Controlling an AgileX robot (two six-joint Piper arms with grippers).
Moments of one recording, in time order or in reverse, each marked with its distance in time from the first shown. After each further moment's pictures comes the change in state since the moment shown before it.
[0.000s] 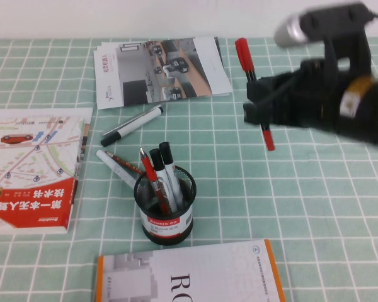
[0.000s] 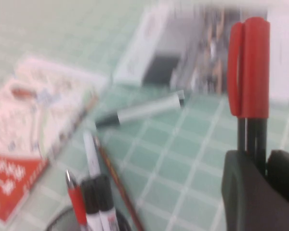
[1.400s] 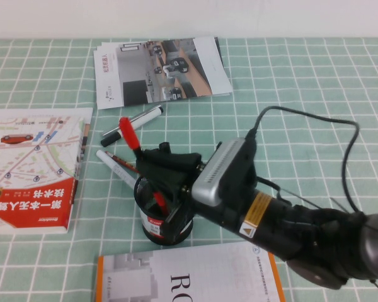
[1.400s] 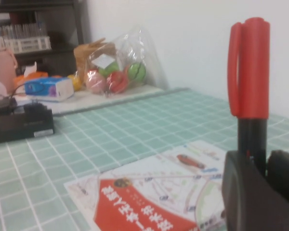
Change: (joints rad) right arm 0.187 0.470 0.277 -0.402 -1.308 0.101; left arm 0.000 0.000 0.000 0.000 0.000 0.000
